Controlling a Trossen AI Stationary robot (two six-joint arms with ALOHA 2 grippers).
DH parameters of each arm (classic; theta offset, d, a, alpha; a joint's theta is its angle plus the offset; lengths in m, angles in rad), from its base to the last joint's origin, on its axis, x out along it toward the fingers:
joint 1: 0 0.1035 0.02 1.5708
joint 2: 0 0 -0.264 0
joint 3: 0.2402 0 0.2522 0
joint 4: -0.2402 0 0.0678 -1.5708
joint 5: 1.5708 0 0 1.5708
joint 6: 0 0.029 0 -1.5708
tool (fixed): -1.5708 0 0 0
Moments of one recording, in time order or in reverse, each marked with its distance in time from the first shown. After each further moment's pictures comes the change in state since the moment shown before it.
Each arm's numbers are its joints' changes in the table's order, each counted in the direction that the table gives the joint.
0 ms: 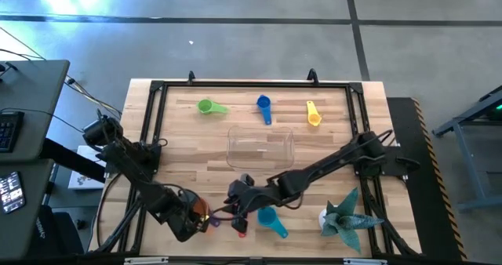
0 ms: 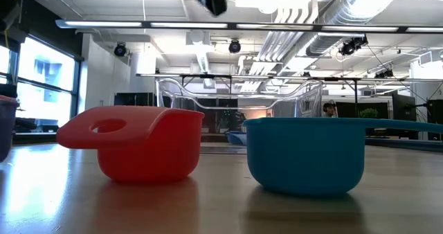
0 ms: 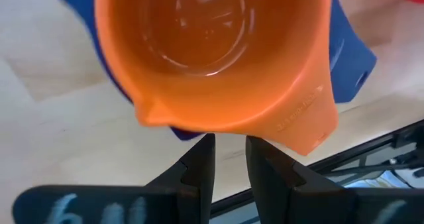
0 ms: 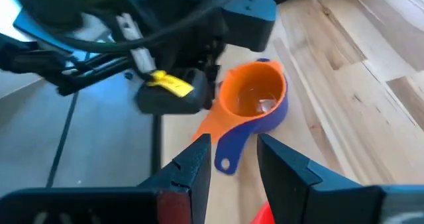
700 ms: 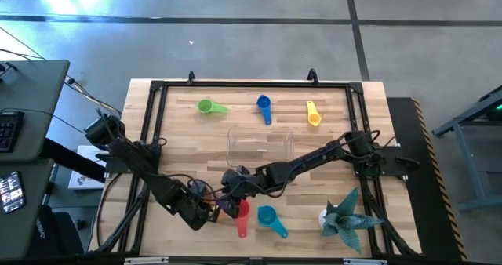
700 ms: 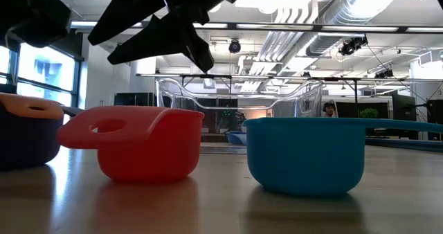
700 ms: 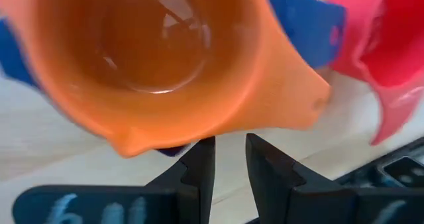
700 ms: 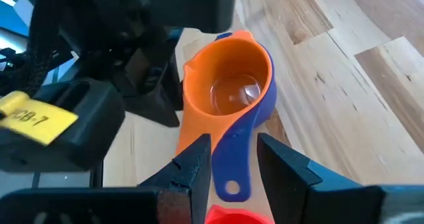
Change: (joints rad) left arm 0.119 0.000 0.000 0.024 0.060 0.131; right arm -0.104 -0.100 0.000 0.009 0.098 0.011
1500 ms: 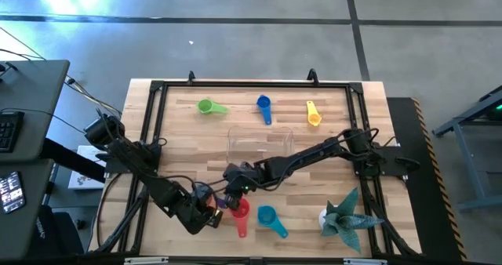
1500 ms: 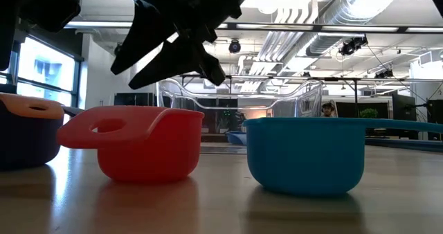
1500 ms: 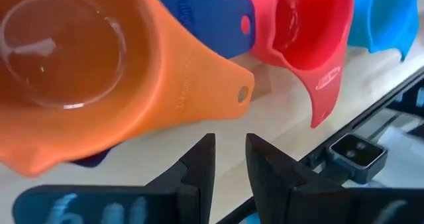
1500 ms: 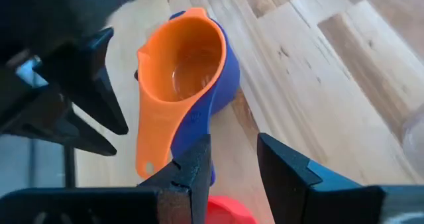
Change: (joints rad) left arm -0.025 0.000 0.000 0.125 0.117 0.114; right arm -0.046 -0.006 0.000 -0.101 0.043 0.076
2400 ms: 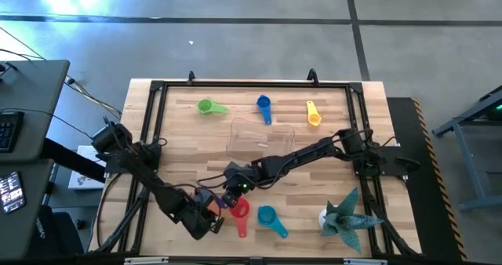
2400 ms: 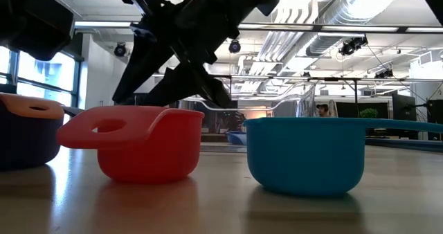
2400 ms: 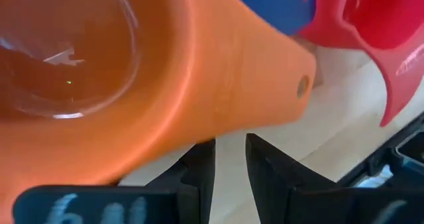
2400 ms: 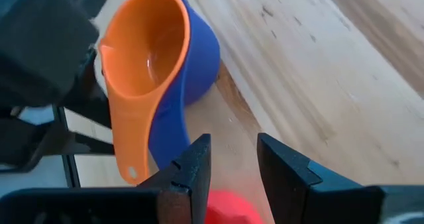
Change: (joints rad) left arm -0.010 -0.115 0.001 0.030 -0.026 0.037; right arm -0.024 -0.048 0.000 -0.007 0.081 0.156
